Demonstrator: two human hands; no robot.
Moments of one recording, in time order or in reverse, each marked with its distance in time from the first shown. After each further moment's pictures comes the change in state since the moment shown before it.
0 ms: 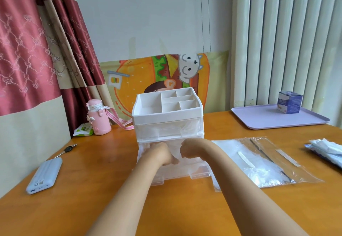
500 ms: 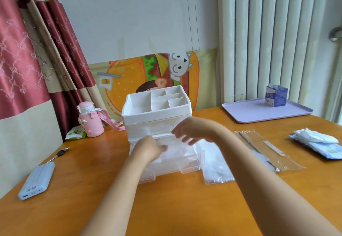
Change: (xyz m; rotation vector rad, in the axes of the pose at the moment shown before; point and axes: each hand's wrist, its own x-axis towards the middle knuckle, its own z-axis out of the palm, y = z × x) left_hand -0.032 0.003 -0.016 -0.172 0.153 0.040; right_hand -0.023 0.026 -0.037 0.362 0.091 -0.112
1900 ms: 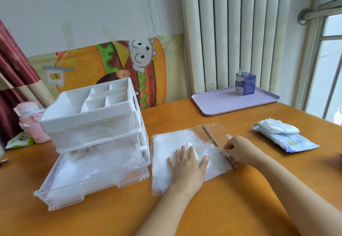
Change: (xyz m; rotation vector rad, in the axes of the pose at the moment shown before) left_hand 0.003 0.156 0.209 0.102 -0.158 0.275; right_hand -0.031 0.265 -0.068 -0.131 0.356 0.384
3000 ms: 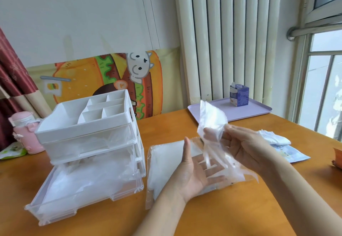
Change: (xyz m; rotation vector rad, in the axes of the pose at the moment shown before) left_hand -0.010 0.029 -0.037 -1.728 -0.485 -0.036; right_hand -0.044 -0.025 -0.049 1.546 -0.270 -0.347
